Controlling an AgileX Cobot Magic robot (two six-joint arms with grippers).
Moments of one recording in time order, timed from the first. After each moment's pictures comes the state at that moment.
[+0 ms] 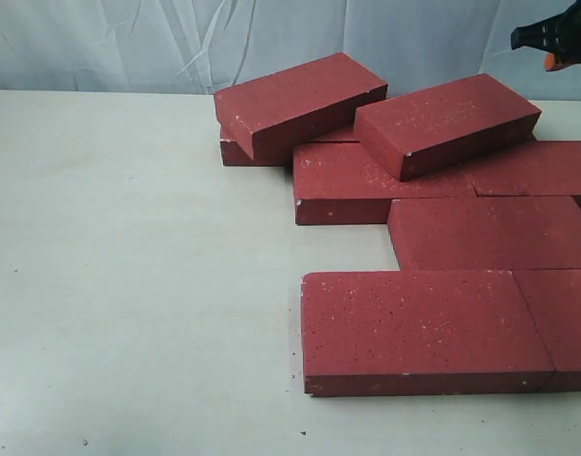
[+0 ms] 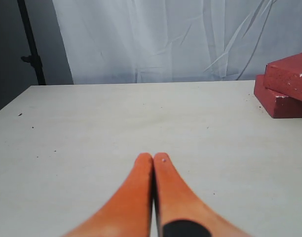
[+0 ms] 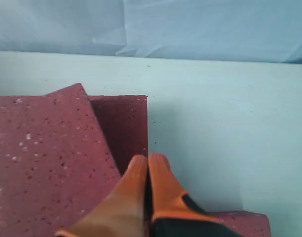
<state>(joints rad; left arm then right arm) 0.03 0.01 0.00 0.02 0.23 -0.02 -0.13 2.22 -1.96 0.05 0.74 -0.17</state>
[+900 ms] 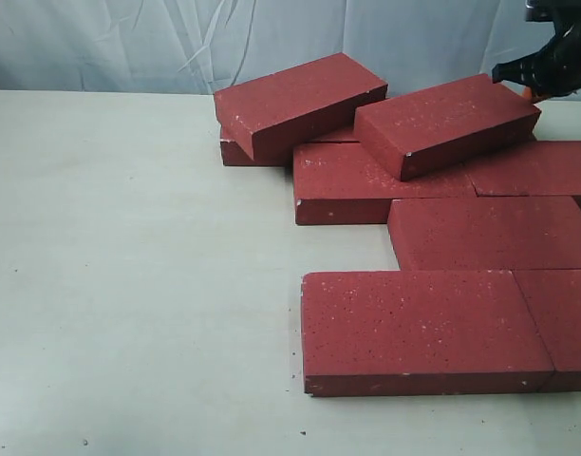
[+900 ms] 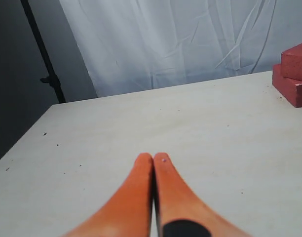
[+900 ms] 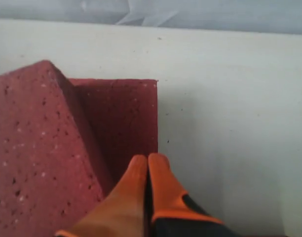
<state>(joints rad) 0.03 0.01 0.00 0.17 0.21 -0.02 -0.14 2.42 -2.11 0.10 0.79 -0.23</state>
